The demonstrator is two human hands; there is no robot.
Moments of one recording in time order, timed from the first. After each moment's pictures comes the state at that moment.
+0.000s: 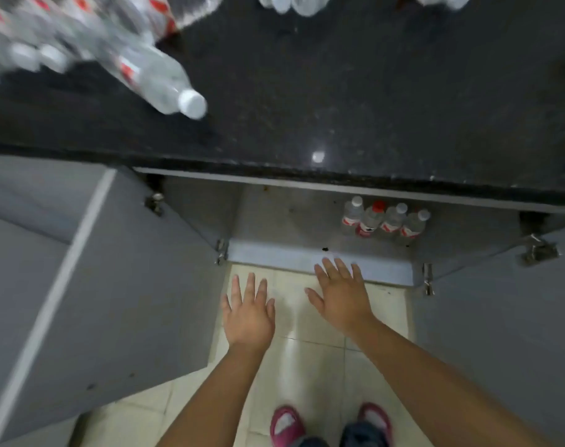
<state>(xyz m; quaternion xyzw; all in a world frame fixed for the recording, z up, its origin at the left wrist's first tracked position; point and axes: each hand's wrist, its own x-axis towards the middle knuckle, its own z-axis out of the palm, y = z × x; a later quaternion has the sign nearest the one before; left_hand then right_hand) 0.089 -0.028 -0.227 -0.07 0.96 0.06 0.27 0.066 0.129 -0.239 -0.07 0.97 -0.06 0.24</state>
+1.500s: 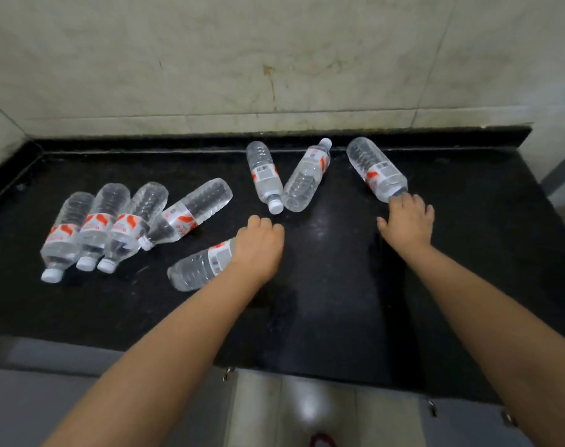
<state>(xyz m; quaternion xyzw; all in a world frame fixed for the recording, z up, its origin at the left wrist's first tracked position) -0.204 0.030 0.069 0.16 0.98 -0.13 0.06 -0.240 0.265 0.001 0.16 0.98 -0.07 -0.01</state>
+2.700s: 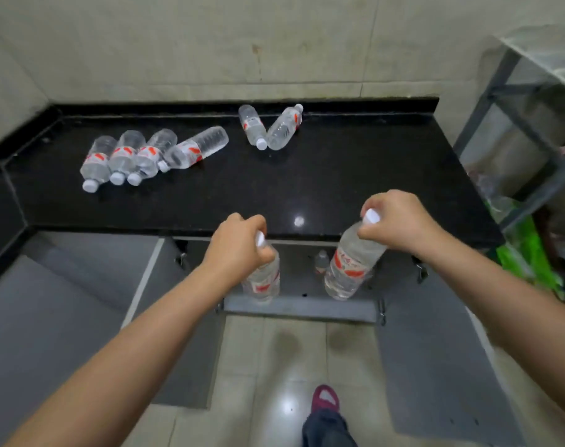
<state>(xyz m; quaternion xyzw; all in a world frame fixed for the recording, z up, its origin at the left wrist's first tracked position) 0.094 -0.003 0.110 0.09 0.98 0.17 0.02 0.103 0.216 0.132 0.04 0.98 -0.20 0.00</state>
